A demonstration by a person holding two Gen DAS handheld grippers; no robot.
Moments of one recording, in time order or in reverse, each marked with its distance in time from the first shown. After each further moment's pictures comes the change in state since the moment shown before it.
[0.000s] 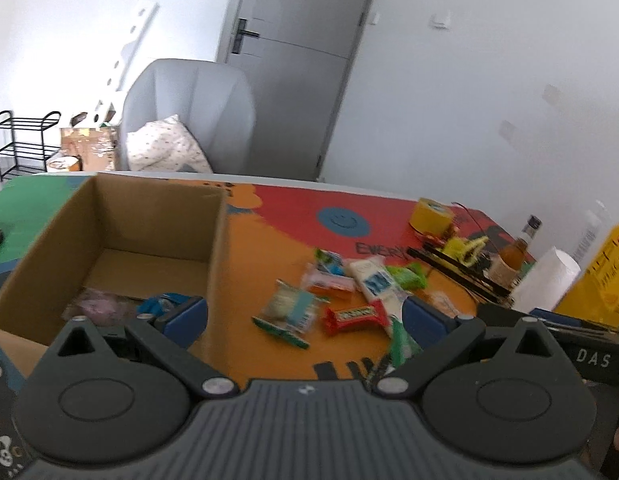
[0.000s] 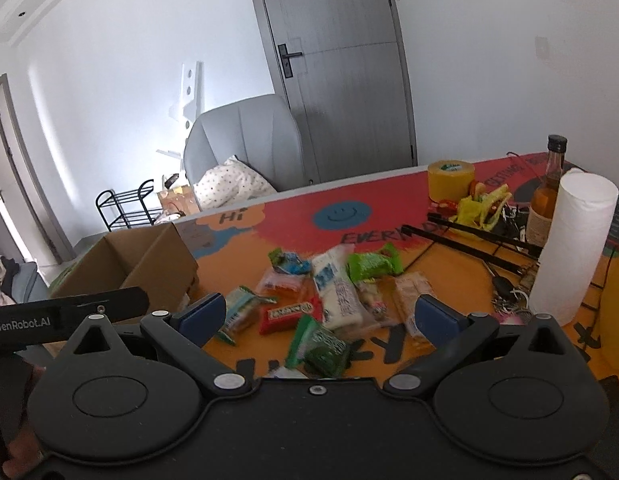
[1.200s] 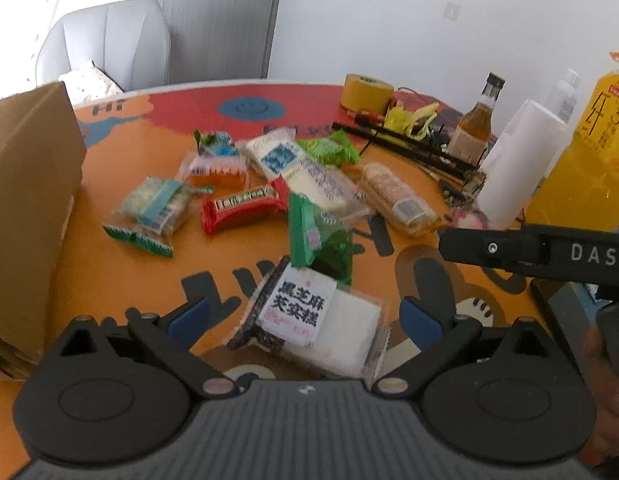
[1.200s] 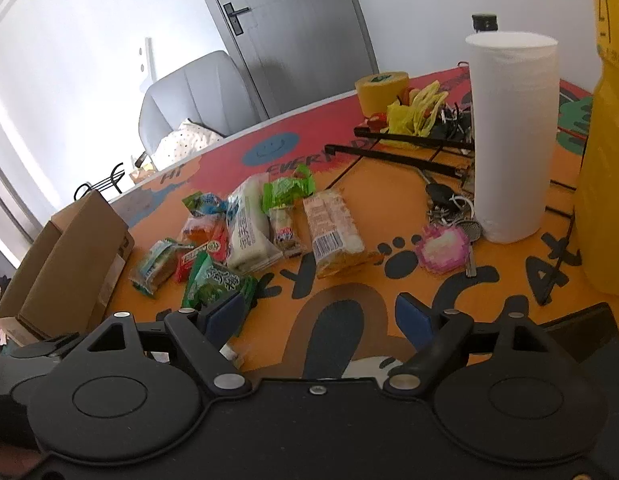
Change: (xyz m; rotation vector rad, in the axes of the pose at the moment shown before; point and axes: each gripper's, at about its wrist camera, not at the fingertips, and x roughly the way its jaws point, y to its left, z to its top) left arm 0.086 -0.073 -0.068 0.162 0.231 -0.093; right arm 0.031 -0.080 -0.038 0.158 0.150 -0.013
